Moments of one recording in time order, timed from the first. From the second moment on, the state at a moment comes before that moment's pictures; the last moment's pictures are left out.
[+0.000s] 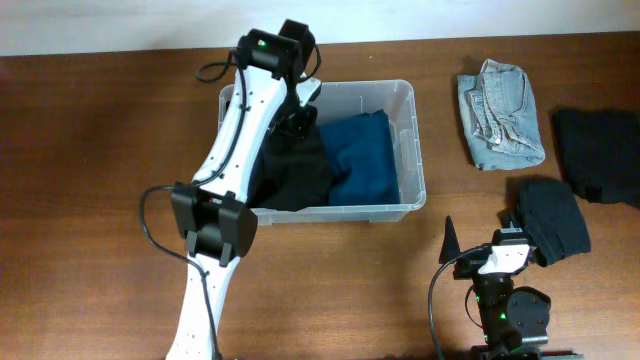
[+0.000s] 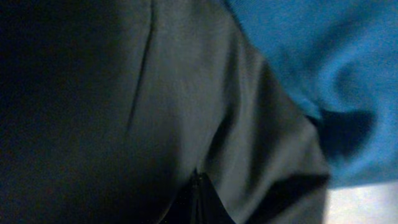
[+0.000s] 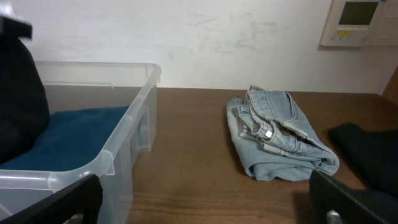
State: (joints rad) left arm -0.39 2.51 2.67 -1.68 0.03 0.06; right arm 0.02 0.01 0.01 -0.08 0.01 -0.03
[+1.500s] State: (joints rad) left arm -0.30 2.35 2.61 -1.69 -0.01 0.04; right arm 0.02 0.01 0.01 -0.07 0.01 -0.03
